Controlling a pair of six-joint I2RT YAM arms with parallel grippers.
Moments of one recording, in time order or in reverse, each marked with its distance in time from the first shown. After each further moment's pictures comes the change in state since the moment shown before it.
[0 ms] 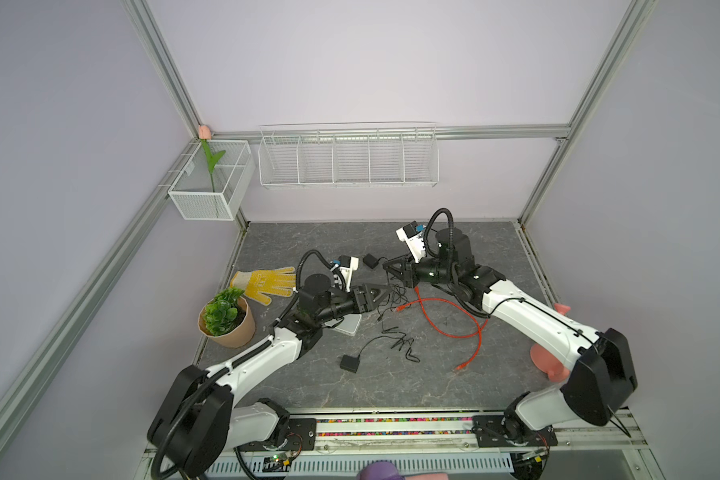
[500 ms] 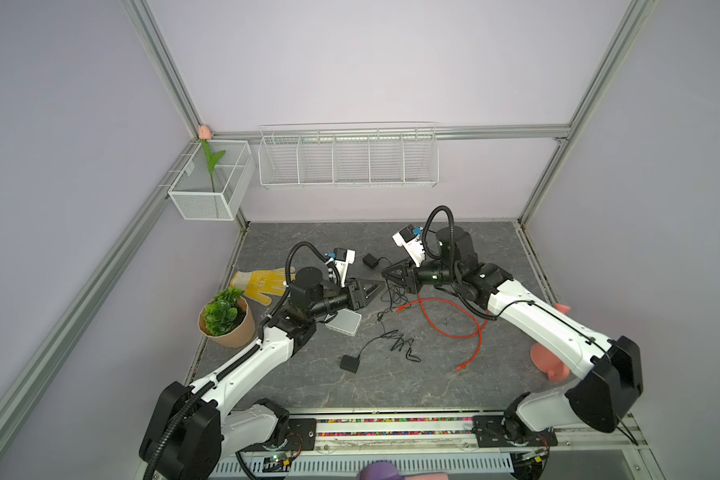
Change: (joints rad) left arm 0.009 -0.006 0.069 -0.061 0.072 0.097; right arm 0.019 -0.021 0.062 -0.140 -0.094 -0.046
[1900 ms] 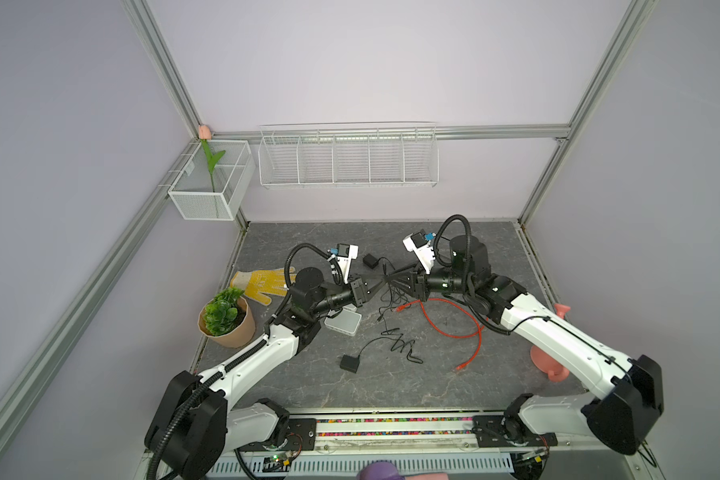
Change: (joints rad) left arm -0.018 0.051 -0.008 0.219 0.028 -0.076; right arm -0.002 -0.126 -0.134 0.111 -0.011 0.055
